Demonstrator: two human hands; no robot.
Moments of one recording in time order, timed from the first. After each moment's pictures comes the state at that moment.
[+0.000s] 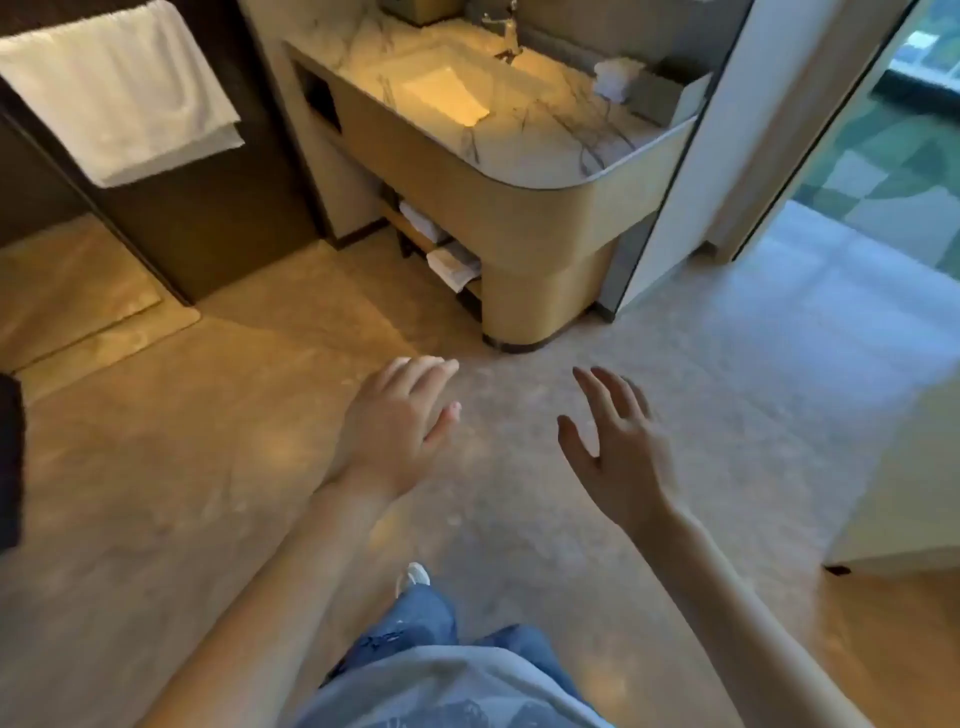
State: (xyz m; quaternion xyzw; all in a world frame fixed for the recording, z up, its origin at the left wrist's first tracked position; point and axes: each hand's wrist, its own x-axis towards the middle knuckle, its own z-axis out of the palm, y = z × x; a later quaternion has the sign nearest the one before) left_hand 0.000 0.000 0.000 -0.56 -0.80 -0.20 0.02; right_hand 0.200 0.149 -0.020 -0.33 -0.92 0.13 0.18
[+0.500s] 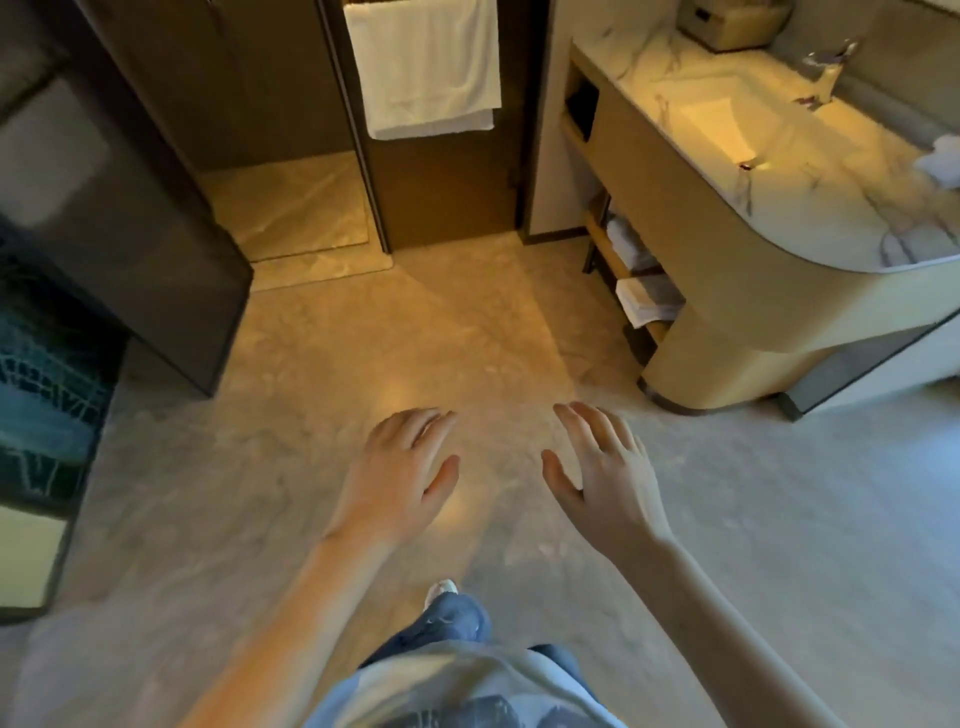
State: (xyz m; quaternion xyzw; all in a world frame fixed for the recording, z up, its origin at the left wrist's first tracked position) left_hand -0.091 -0.192 -0.031 -0.34 -0.93 -0.15 0.00; right_hand 0.006 0.029 -0.039 -0.10 -0.97 0.18 0.11
